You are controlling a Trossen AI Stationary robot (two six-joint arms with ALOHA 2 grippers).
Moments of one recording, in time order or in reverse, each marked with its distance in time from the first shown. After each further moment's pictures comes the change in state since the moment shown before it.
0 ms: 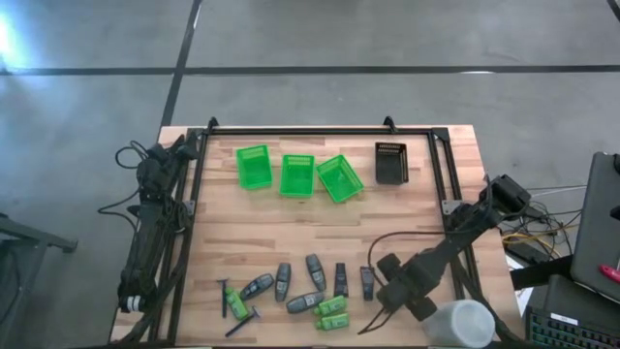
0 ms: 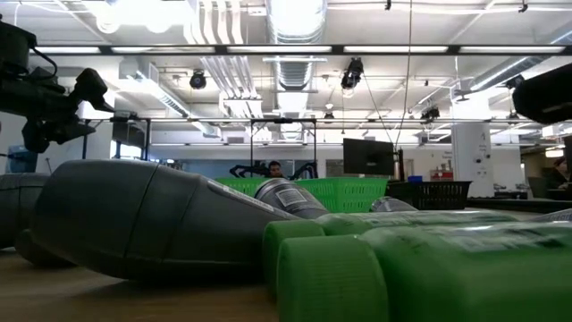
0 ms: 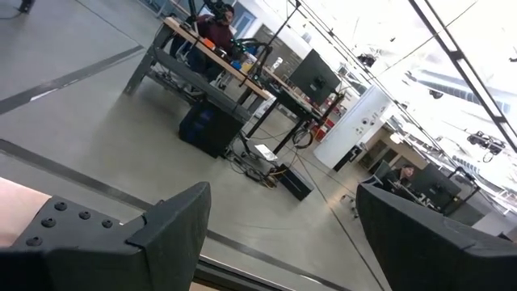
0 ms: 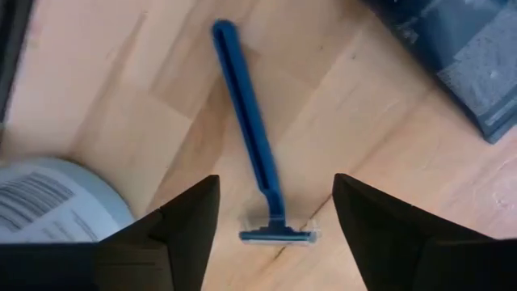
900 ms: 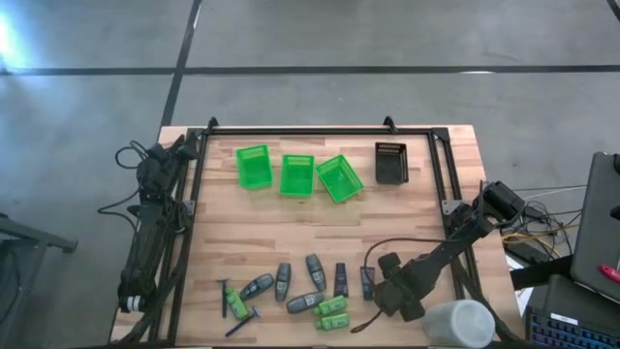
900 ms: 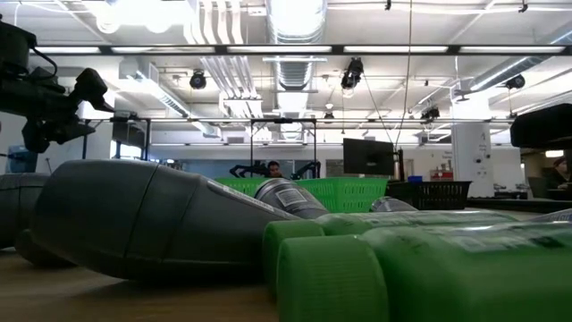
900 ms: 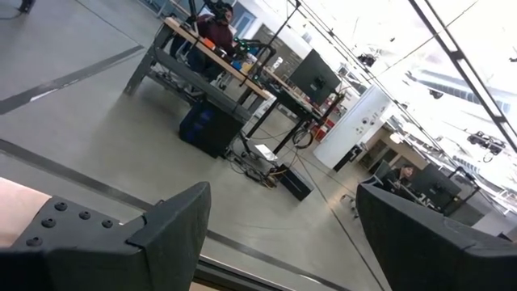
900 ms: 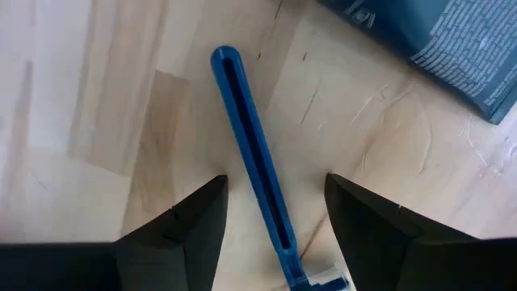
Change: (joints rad) left arm 0.000 0.002 0.000 0.000 0.001 0.000; right arm 0.011 0.079 -0.032 0.089 0.099 0.226
